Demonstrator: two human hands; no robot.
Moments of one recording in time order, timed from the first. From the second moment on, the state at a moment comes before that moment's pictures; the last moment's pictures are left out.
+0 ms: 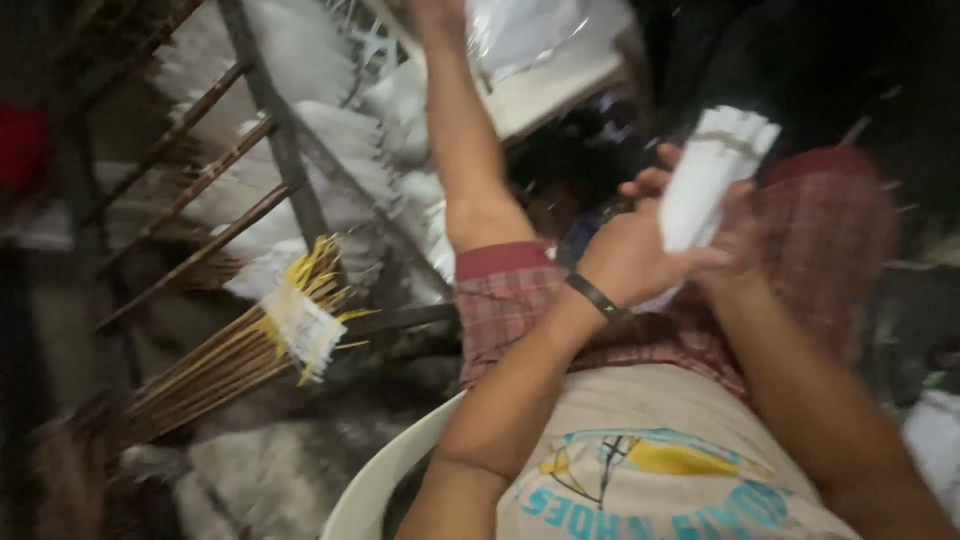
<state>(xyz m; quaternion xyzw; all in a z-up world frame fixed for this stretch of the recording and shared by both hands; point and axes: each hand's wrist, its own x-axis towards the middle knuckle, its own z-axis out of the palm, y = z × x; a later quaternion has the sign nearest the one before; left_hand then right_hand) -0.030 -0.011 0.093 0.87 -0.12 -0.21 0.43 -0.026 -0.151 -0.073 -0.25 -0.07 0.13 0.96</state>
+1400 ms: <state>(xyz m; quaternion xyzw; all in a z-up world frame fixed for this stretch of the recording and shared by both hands) 0.306 0.141 -0.105 0.94 -0.24 0.25 0.06 0.031 -0.160 -0.097 -0.08 -0.05 0.17 0.98</state>
